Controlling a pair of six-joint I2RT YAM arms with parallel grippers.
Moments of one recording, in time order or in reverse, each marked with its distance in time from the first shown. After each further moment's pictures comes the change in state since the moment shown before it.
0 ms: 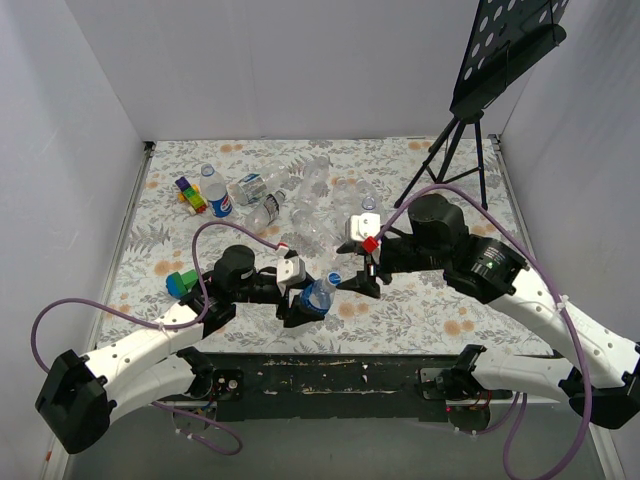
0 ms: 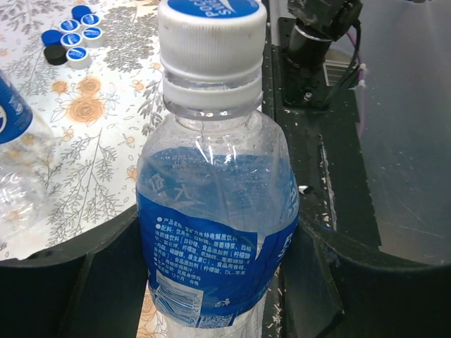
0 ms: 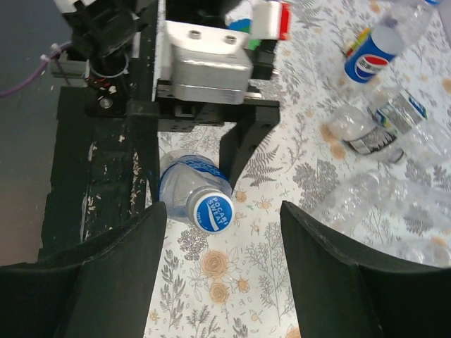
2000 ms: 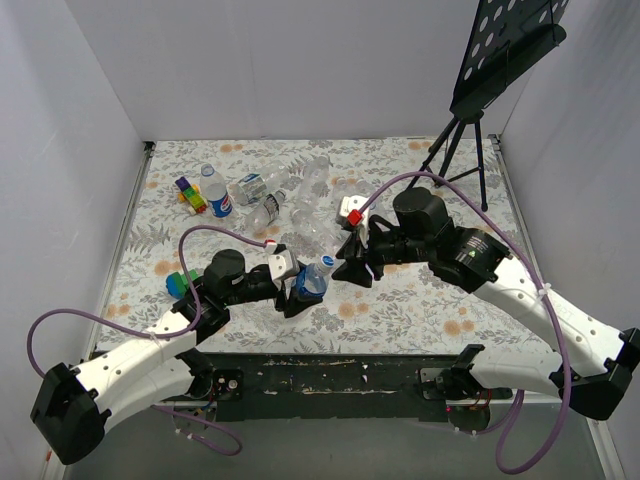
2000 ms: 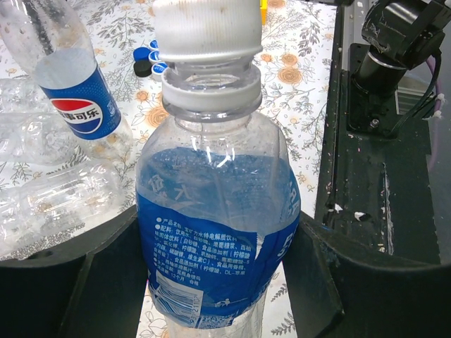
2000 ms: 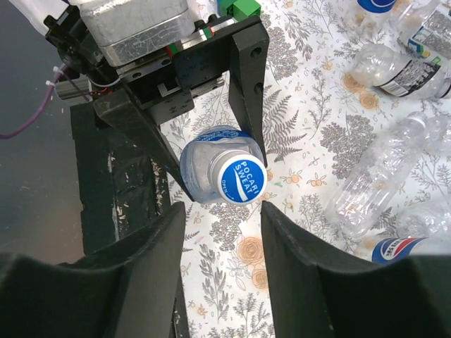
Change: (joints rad) left arm 0.000 -0.084 -0.023 0.047 -0.189 -0.004; right arm -0.030 0.082 0.016 -0.023 0.008 0.179
